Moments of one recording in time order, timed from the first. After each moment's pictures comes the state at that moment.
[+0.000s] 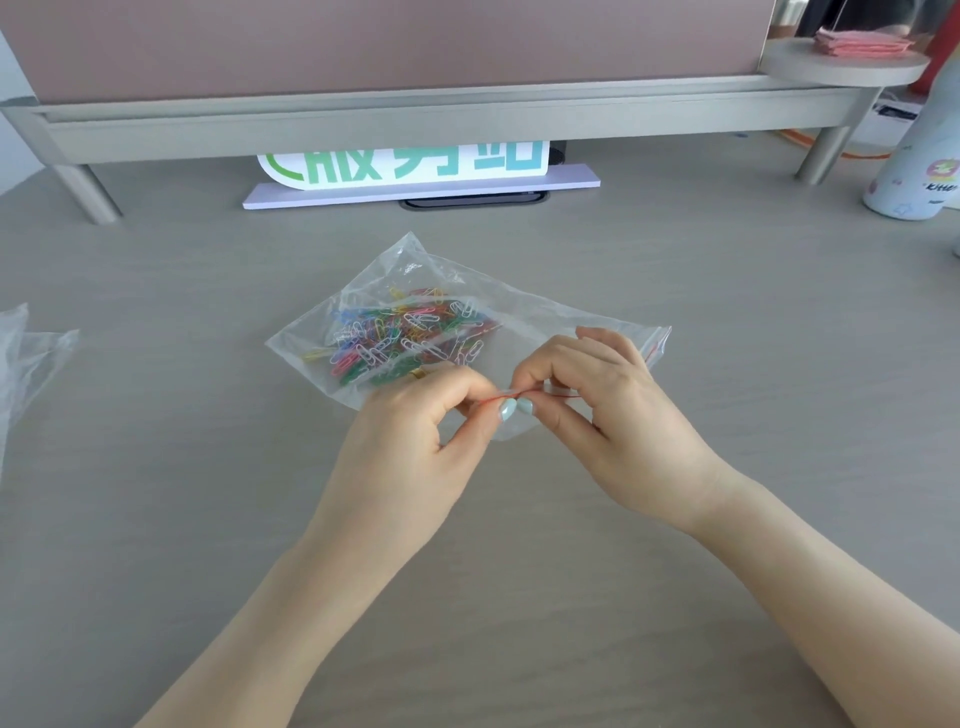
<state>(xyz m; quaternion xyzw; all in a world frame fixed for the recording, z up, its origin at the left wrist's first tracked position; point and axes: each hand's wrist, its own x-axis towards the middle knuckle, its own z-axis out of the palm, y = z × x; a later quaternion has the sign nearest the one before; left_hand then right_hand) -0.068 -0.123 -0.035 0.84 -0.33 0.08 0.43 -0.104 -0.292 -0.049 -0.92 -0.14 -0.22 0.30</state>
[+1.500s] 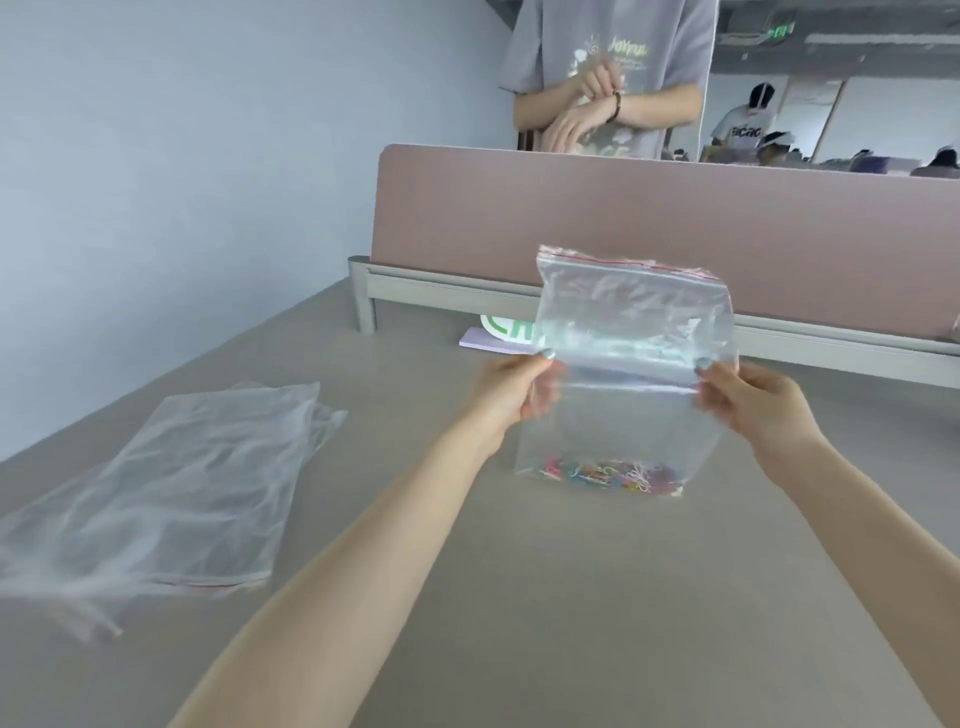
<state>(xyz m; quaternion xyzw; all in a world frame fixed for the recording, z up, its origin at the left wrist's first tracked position) 0.078 -0.087 0.029 0.66 -0.05 -0.08 0.75 0.042 -0.319 0.029 -0.75 0.12 -0.19 0.62</state>
